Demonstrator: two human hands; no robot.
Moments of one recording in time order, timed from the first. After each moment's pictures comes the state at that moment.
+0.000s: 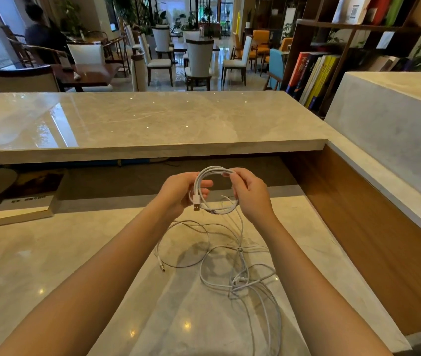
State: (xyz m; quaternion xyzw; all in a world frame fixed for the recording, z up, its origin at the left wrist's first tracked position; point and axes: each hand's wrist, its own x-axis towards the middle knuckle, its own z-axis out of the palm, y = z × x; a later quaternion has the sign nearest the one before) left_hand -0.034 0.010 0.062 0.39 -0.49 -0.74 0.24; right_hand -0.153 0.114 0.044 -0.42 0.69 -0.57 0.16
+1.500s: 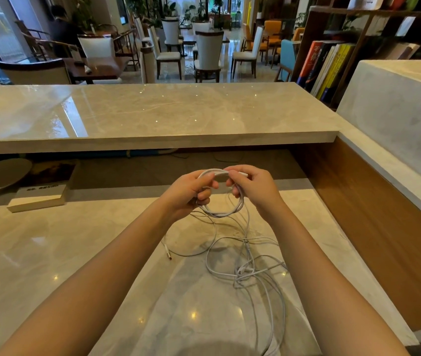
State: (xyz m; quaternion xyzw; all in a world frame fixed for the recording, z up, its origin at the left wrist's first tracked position) left_hand -0.019 0.016 0.044 0.22 -0.57 -0.77 0.18; right_hand -0.158 0.119 0.049 -0.40 0.64 -0.58 0.30
